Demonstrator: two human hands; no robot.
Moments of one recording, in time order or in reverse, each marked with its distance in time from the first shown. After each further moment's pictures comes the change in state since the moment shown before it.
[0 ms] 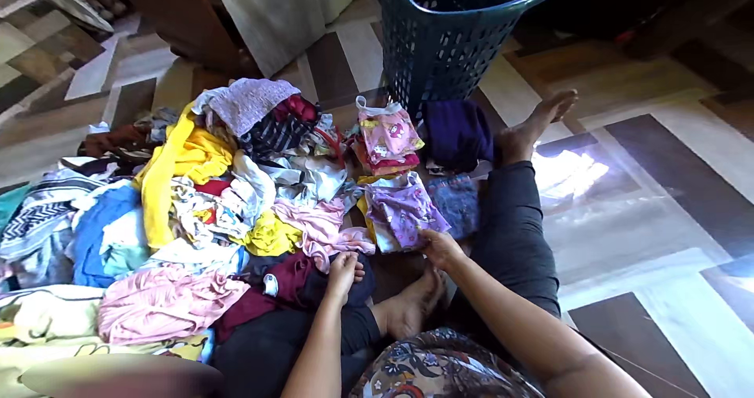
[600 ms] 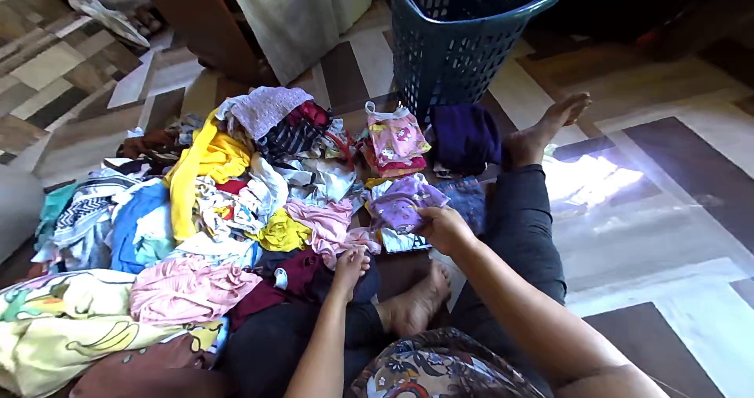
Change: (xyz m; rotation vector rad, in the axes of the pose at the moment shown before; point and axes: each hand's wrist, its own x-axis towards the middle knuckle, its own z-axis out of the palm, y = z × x) left_hand -0.016 0.013 0.000 0.013 -0.008 0.084; right_hand -0.074 -0.074 0.061 -0.065 -0.187 -0.036
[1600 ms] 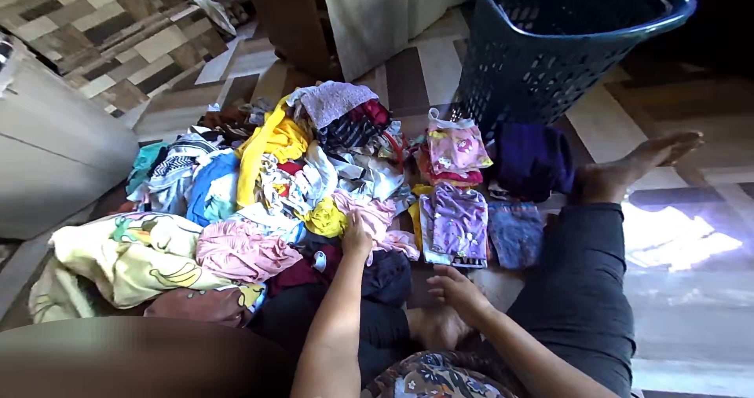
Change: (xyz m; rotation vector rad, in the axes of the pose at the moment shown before) left_hand 0.063 0.025 -0.063 0.899 0.288 0.031; right_hand -0.009 0.108 -0.033 -0.570 -0.177 0.215
